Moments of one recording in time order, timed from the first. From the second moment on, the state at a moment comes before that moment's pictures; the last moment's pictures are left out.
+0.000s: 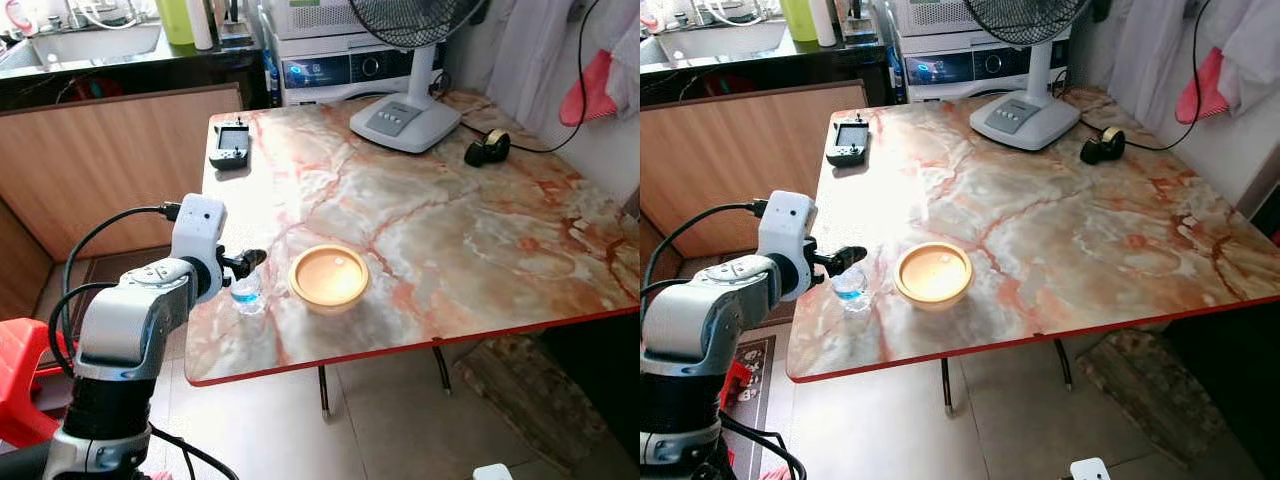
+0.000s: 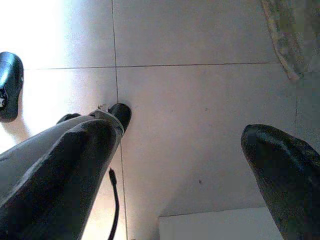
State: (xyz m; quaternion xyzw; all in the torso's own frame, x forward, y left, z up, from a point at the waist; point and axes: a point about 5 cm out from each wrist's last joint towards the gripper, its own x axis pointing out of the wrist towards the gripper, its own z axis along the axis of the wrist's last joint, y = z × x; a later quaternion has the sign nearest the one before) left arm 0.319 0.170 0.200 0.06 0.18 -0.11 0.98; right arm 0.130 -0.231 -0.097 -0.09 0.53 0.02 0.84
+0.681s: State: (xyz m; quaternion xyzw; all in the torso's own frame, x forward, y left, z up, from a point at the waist) left arm 0.323 0.159 0.199 0.06 0.17 -0.12 0.98; right arm 0.132 -0.231 -0.097 -0.09 0.53 0.02 0.84
